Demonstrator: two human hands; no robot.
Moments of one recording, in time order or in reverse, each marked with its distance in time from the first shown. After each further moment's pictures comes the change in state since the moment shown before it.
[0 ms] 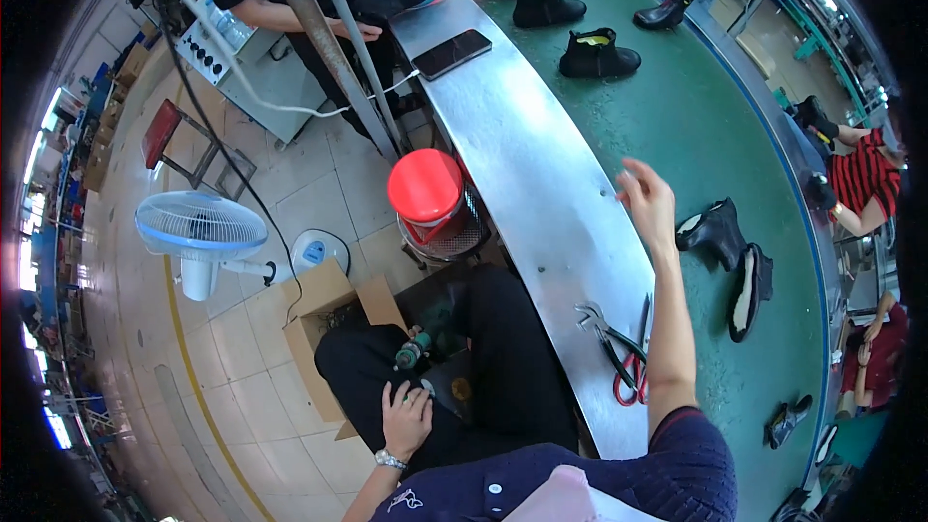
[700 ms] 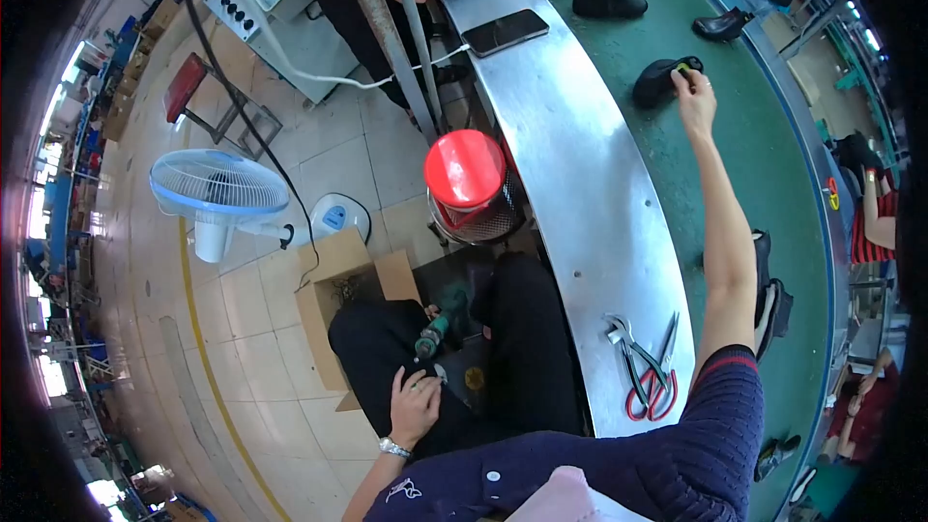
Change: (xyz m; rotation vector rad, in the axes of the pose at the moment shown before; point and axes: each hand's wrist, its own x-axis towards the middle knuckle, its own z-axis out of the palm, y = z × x) left_hand 0.011 0.005 -0.011 -0.138 0.092 -0.075; right_hand 0.216 0.032 0.025 -0.185 0.332 -0.262
